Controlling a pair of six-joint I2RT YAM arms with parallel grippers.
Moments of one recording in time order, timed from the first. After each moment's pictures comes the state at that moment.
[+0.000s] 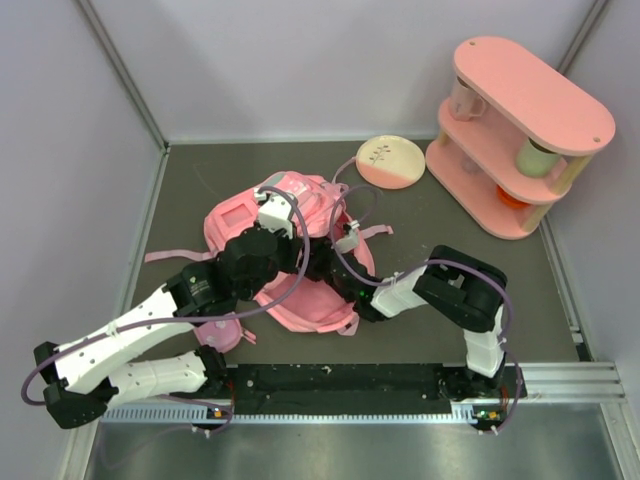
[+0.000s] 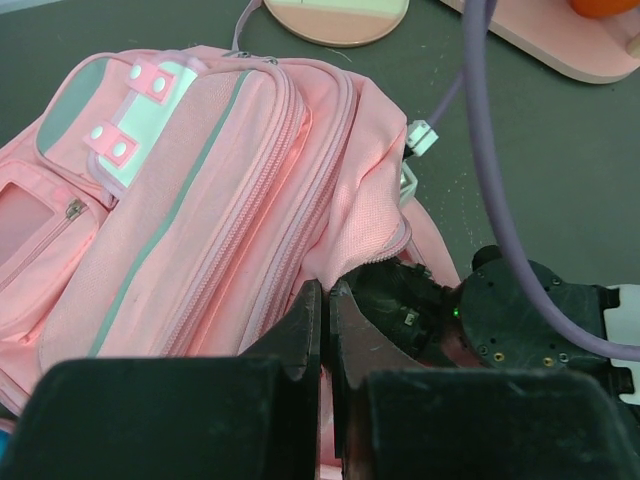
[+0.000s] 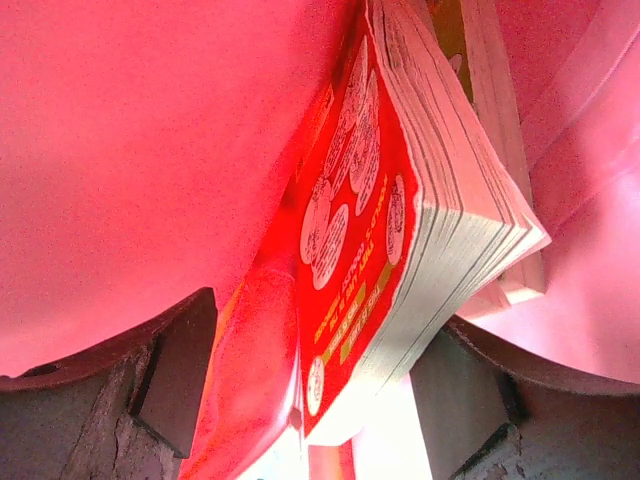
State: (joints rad) left arm -1.01 0.94 1.05 -0.49 -0.49 -0.34; right arm 1.05 1.94 0.82 1.02 0.33 1.23
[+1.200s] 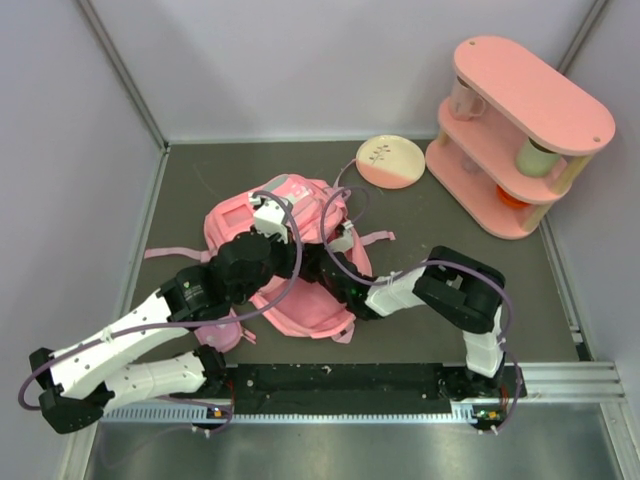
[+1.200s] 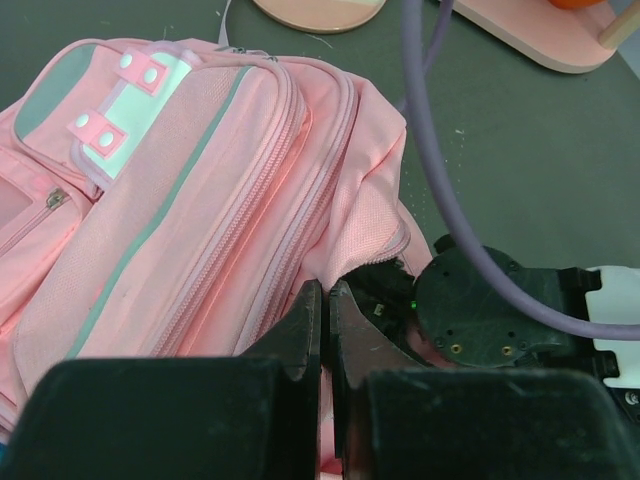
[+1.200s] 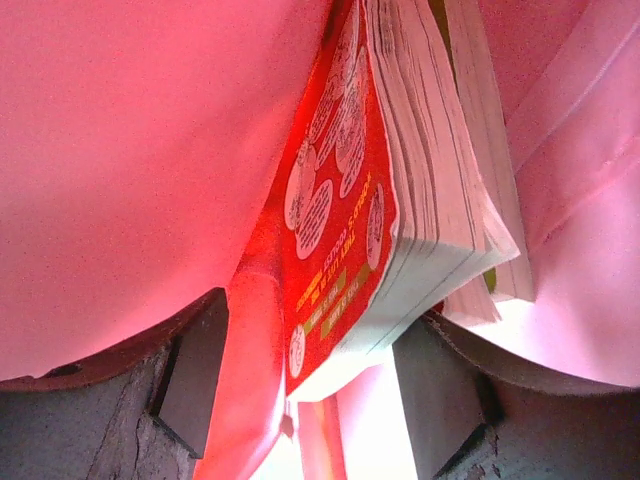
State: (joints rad) left arm -1.00 0.90 1.01 -0.49 -0.44 -0.37; right arm 1.07 1.93 0.88 0.86 0.38 1.26
